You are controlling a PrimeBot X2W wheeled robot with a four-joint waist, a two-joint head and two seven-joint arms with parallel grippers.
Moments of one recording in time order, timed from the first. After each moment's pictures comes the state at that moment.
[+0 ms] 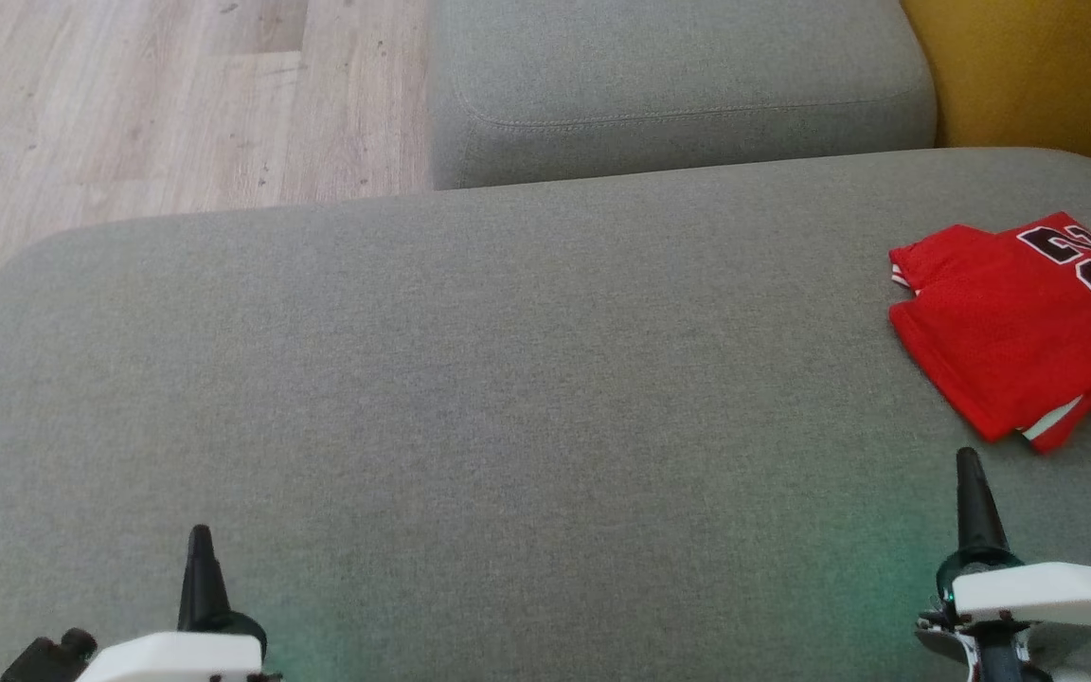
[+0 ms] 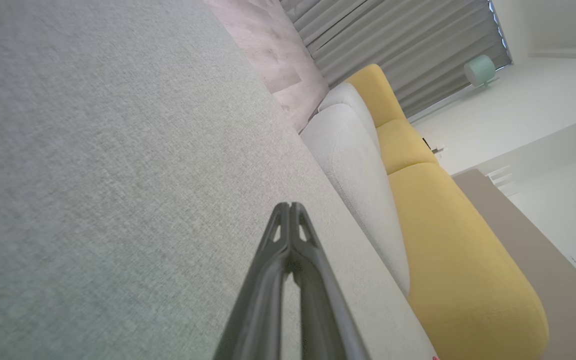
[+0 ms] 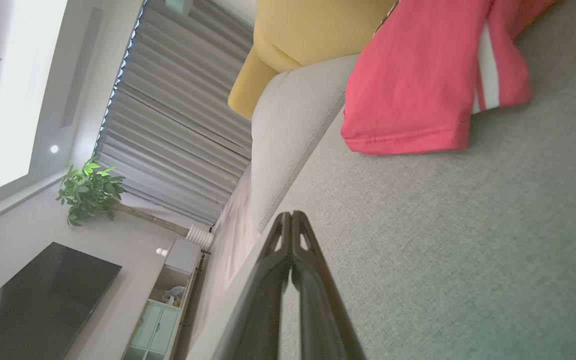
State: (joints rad) left arm 0.09 0.07 -0.05 0.22 -1.10 -0.05 -0.06; right arm 0.06 -0.06 -0.01 0.23 1.07 0.12 -0.06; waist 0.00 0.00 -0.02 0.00
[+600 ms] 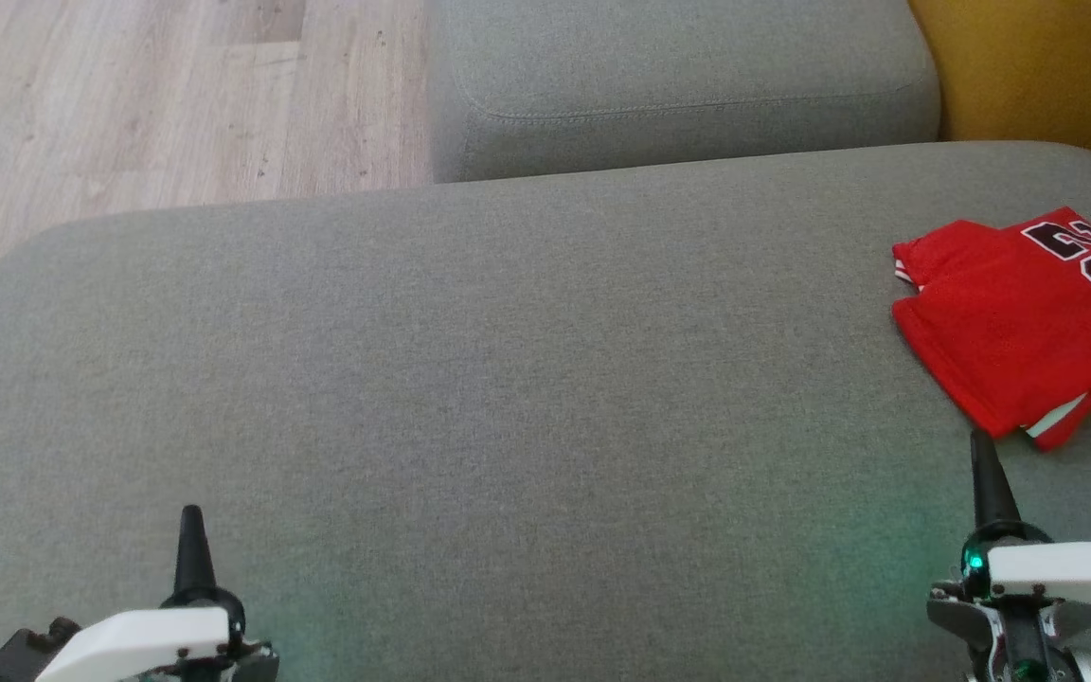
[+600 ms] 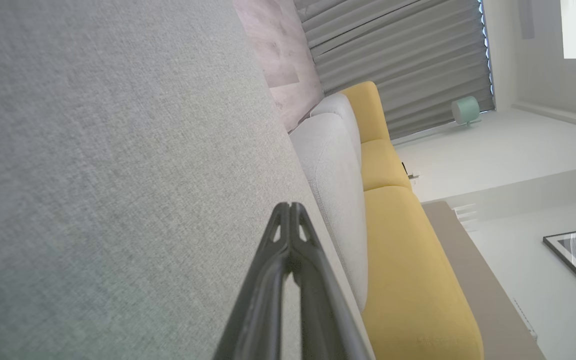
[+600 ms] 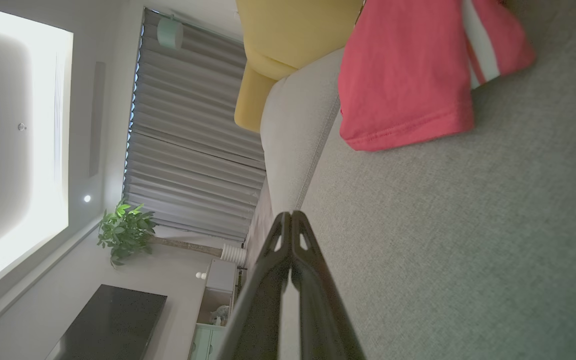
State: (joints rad) left arm 0.04 0.07 -0.02 0.23 -1.31 -0.08 -0.01; right arm 0.02 -0.06 -0.04 0.25 1.29 0.12 0.00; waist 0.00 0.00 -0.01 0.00
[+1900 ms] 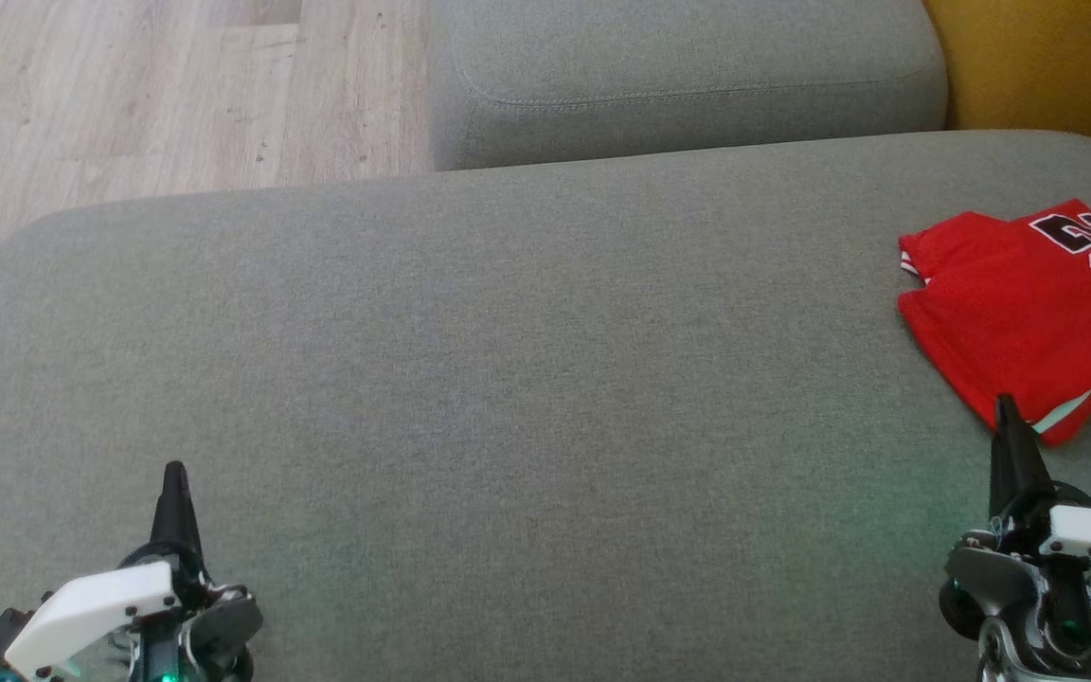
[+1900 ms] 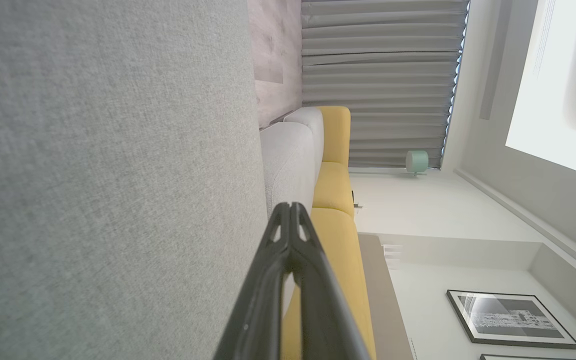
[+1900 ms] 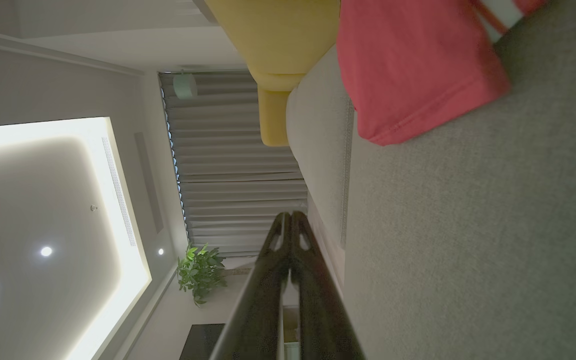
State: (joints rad) left arm -0.06 0.06 0.04 0.27 -1.64 -0.12 0.08; right arm -0.06 -0.06 -0.10 0.28 1.63 0.12 0.08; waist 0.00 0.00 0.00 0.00
